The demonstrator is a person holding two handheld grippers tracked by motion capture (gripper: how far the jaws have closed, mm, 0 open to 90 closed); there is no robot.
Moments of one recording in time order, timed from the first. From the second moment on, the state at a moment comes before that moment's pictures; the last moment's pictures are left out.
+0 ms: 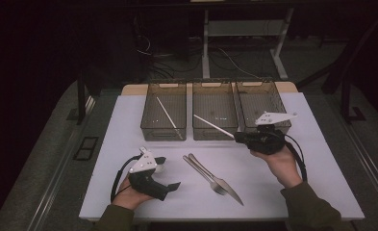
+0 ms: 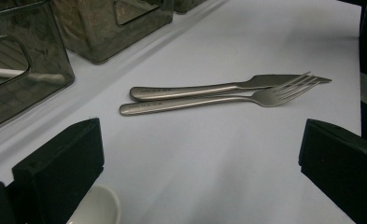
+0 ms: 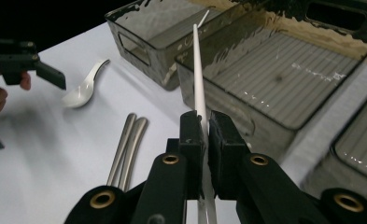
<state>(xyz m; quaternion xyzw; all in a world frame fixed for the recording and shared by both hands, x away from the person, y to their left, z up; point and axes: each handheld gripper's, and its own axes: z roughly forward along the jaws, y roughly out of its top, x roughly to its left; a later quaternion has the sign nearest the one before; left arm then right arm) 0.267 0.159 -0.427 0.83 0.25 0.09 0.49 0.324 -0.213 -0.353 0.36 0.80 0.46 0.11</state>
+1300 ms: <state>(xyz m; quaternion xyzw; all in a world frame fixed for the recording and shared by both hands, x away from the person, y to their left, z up) 0.266 0.160 -0.424 0.82 0.25 0.09 0.50 0.456 -0.046 -0.350 0.39 0.83 0.39 0.12</state>
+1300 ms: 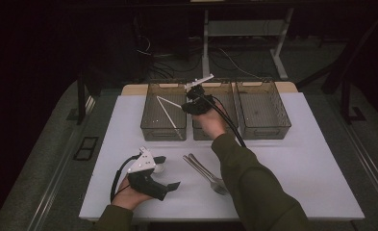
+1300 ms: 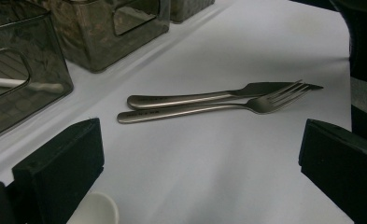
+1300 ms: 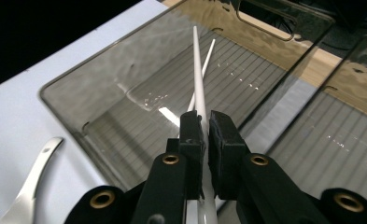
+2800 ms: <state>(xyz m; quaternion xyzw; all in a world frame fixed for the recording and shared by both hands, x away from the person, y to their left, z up) 0.267 0.159 -0.424 0.82 0.24 0.09 0.51 0.479 -0.003 -0.357 0.38 0.85 0.36 0.10</state>
